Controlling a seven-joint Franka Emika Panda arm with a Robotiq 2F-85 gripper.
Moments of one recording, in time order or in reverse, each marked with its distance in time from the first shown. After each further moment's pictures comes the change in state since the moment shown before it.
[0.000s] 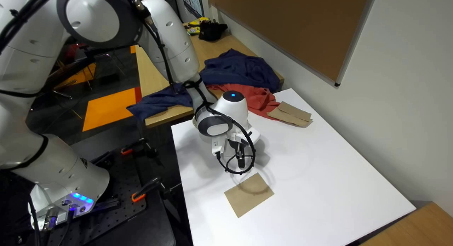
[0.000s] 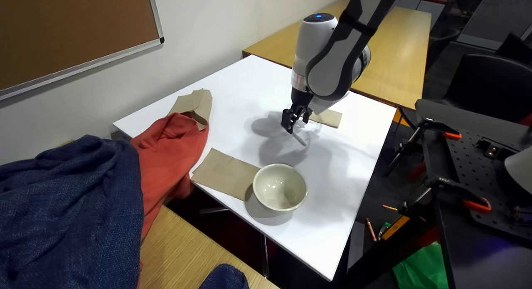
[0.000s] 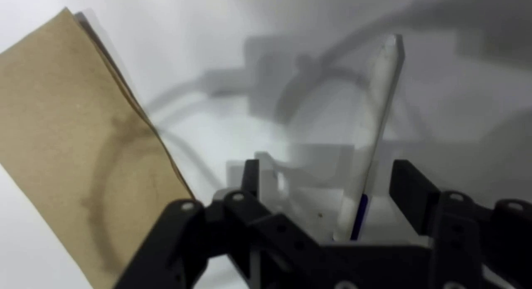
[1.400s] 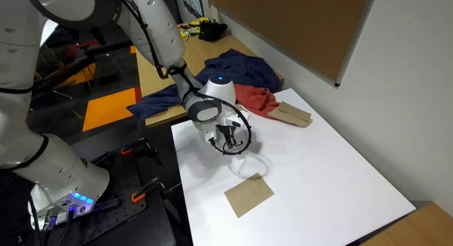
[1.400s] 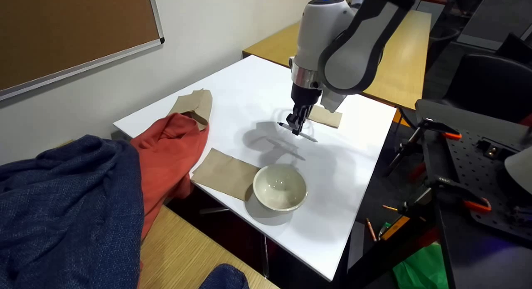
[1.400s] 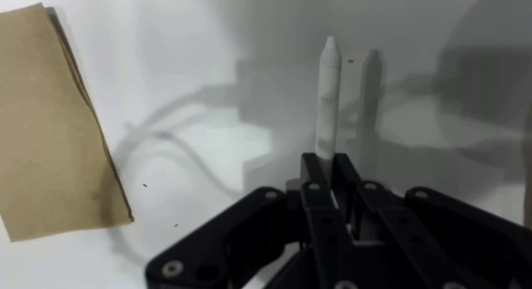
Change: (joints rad) arm 0.016 -0.166 0.078 -0.148 -0.092 -0.007 -0.107
